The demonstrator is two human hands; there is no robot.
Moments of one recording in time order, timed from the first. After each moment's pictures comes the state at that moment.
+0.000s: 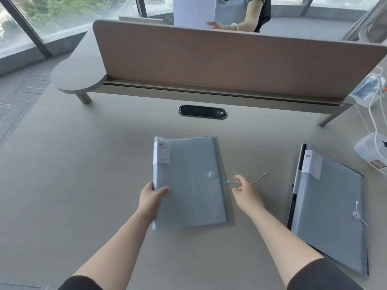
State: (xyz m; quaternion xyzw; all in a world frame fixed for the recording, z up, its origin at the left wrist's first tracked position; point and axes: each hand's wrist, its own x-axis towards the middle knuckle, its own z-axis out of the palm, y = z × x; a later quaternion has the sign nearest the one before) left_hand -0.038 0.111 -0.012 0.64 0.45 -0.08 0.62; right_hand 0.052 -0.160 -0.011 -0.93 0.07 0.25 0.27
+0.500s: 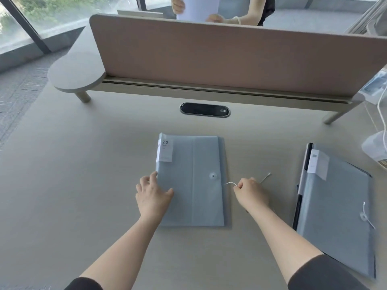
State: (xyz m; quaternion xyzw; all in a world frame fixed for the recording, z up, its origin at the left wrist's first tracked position) left_hand -0.030 0.104 -0.013 0.88 0.38 -0.09 0.27; right_hand 0.062 -0.150 -0.008 -0.97 0.05 0.22 0.12
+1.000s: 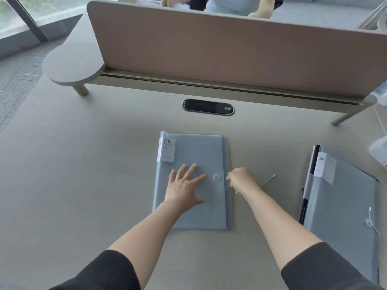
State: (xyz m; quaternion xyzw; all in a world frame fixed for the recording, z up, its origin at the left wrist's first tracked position) left_hand 0.015 0.067 -0.022 0.97 0.01 -0.23 0.12; right_hand 0.103 -0.109 0.007 -0.88 0.14 0.33 0.30
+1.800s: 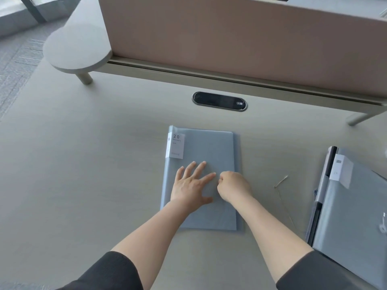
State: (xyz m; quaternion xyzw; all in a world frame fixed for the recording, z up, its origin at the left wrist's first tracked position) left_hand 0.012 0.079 -0.033 0.97 0.00 -0.21 0.13; right_hand 0.076 -0.057 -0.013 -0.95 -0.05 0.29 0.07
